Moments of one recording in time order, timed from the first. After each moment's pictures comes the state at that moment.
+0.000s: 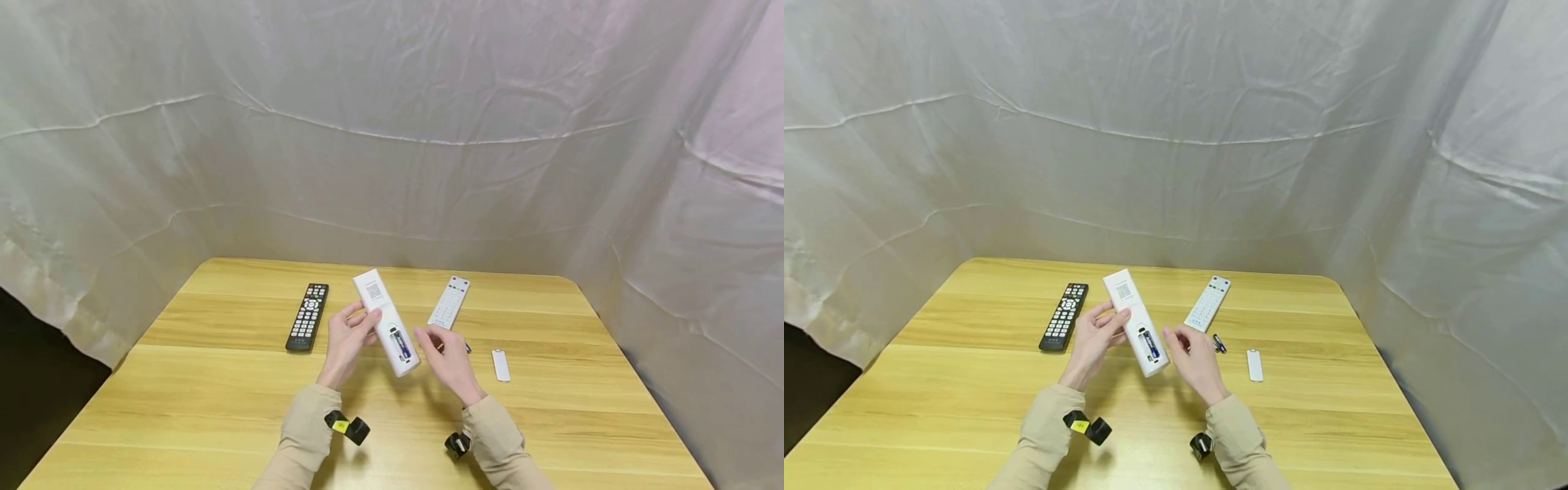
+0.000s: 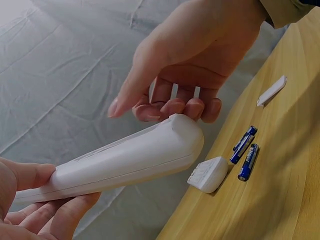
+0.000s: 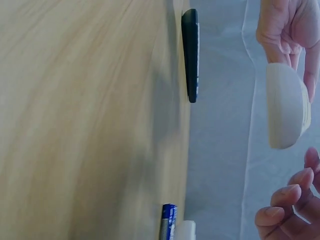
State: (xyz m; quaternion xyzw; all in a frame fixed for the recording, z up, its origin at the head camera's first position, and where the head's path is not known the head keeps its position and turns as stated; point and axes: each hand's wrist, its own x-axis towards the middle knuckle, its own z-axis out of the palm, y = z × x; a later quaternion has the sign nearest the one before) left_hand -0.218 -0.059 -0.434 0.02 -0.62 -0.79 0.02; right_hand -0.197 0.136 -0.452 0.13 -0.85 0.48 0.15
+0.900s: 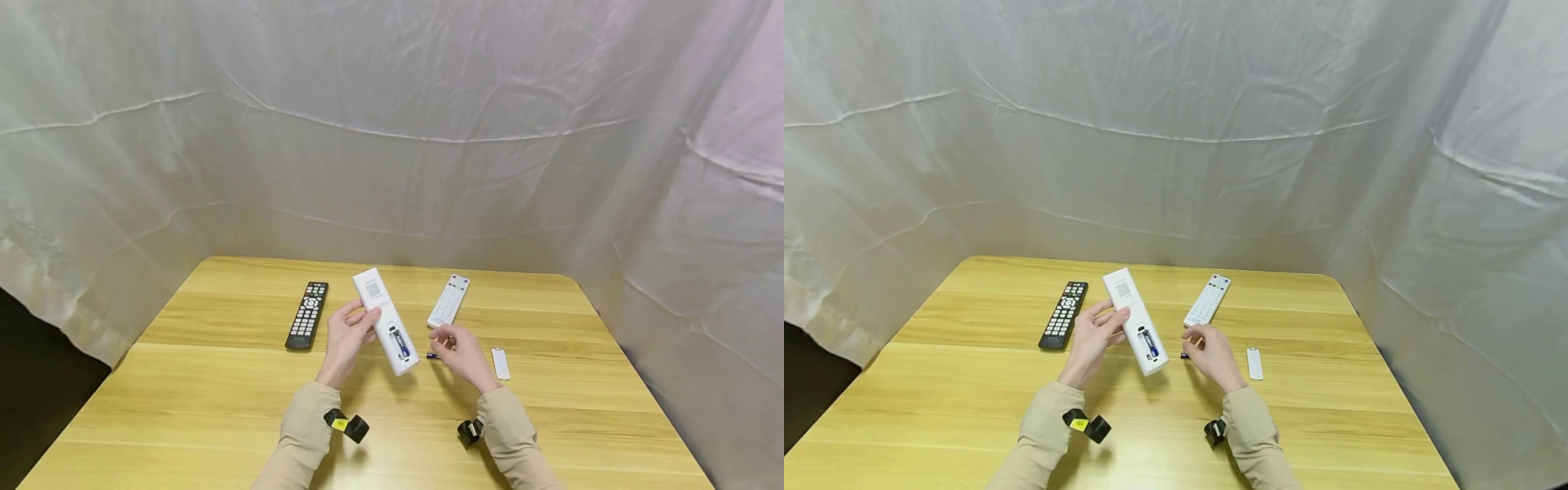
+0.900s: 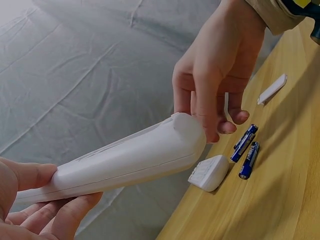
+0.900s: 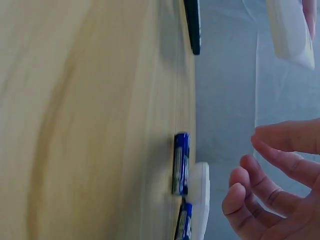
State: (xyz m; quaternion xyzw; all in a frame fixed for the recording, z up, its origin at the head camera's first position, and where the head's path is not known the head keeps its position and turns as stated) left_hand -0.220 -0.059 -0.433 0.02 -0.62 -0.79 0.02; right_hand -0.214 0.172 -0.459 0.10 -0.90 0.42 0.04
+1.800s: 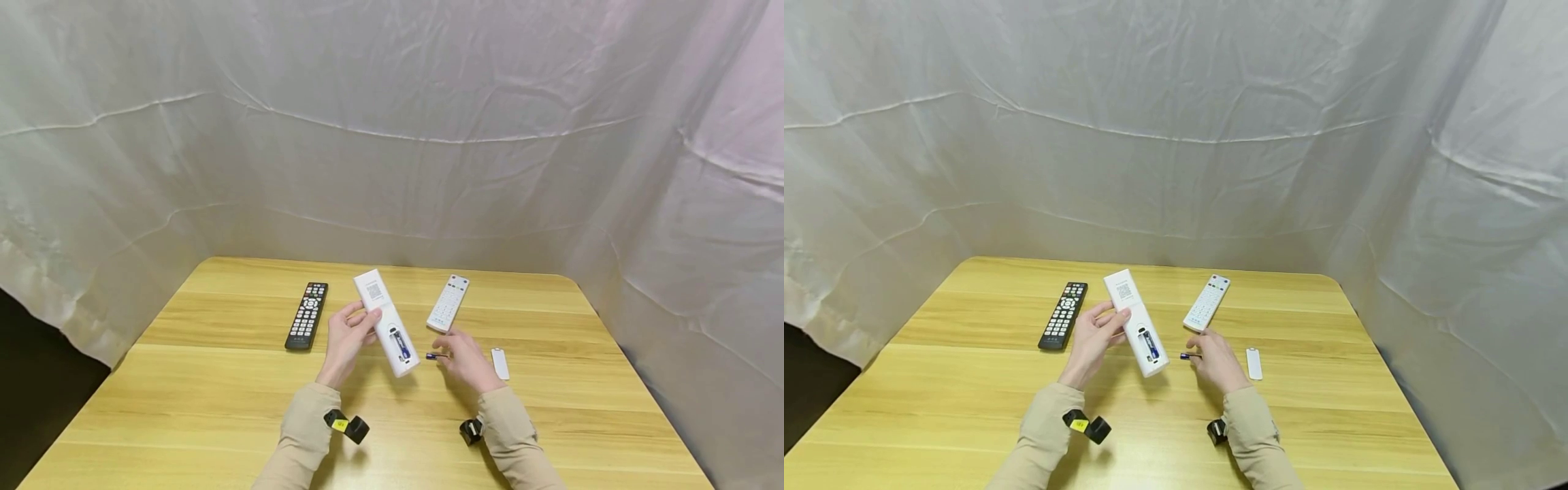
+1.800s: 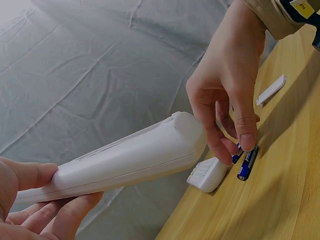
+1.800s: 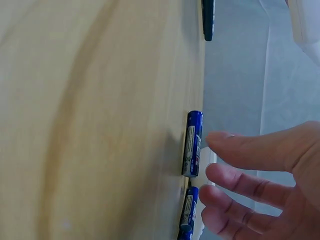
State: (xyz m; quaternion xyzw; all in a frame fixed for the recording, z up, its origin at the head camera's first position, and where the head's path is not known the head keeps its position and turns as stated) left_hand -0.219 -0.060 -0.436 0.00 -0.61 -0.79 0.01; right_hand -0.211 0.175 -0.467 0.12 -0.96 0.26 0.02
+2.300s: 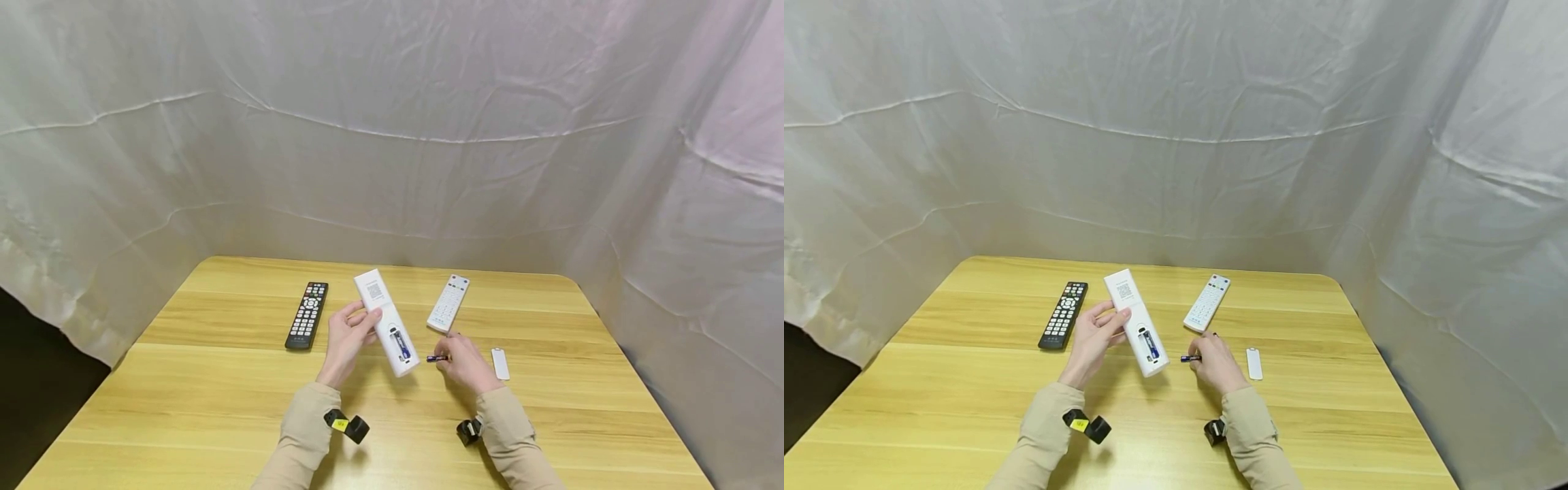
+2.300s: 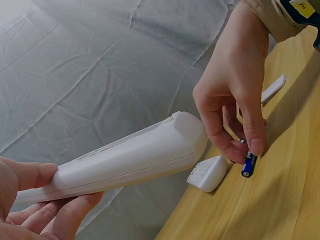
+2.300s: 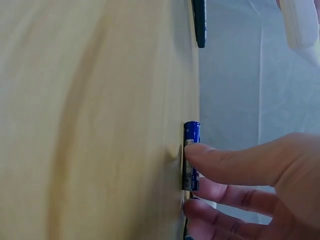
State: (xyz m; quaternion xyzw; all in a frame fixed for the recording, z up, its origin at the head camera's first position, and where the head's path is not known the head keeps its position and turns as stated) left_hand -0.219 -0.059 -0.435 0.01 -0.61 -0.79 0.02; right_hand -0.211 0.176 -0.471 0.12 -0.96 0.24 0.01
